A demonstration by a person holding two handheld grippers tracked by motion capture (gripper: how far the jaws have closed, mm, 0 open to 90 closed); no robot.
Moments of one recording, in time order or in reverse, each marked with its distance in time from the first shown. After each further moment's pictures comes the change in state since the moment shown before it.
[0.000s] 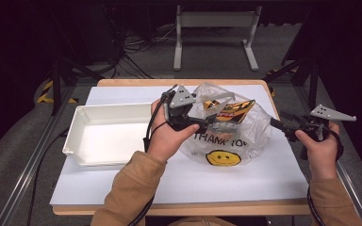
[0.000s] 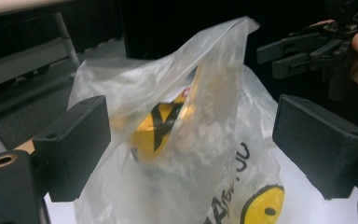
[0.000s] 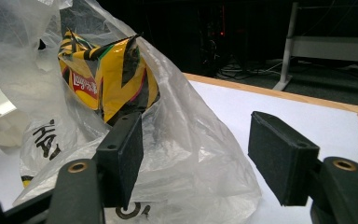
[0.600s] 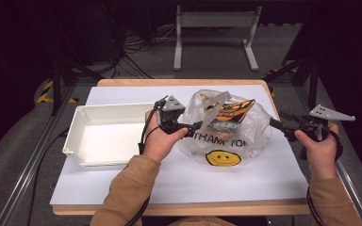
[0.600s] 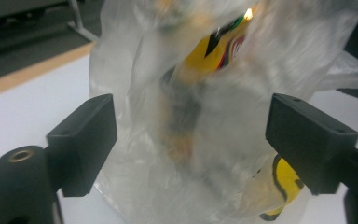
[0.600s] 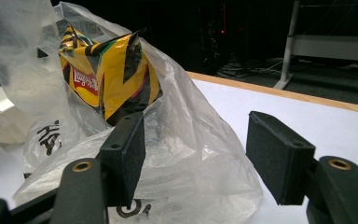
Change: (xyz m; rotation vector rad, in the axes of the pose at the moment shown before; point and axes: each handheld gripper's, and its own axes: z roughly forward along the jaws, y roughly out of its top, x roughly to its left) left arm 0.032 -0.053 0.007 0.110 0.021 -0.125; right arm 0.001 -0.001 0.002 0.007 0.002 -0.006
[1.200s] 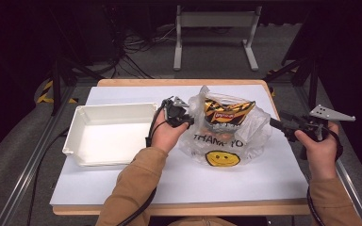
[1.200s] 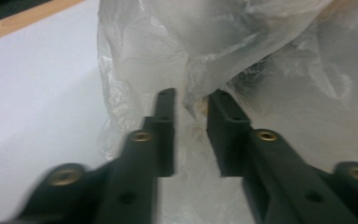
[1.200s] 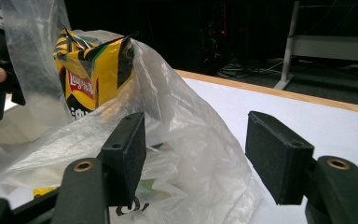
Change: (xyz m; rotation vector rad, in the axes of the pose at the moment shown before) left arm 0.031 -0.016 0.050 0.201 0.031 -0.037; right arm 0.000 0.000 0.000 -0.001 0.001 0.000
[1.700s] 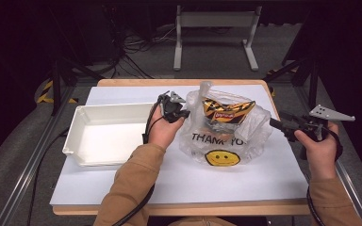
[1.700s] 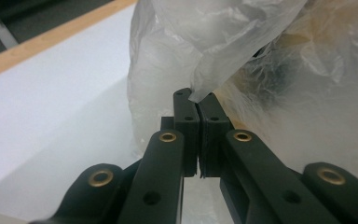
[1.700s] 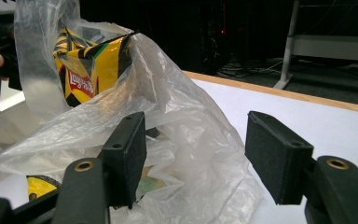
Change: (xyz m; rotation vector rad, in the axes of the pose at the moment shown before) left arm 0.007 0.007 -0.007 0.011 0.070 0.025; right arm 0.000 0.000 0.001 0.002 -0.002 0.001
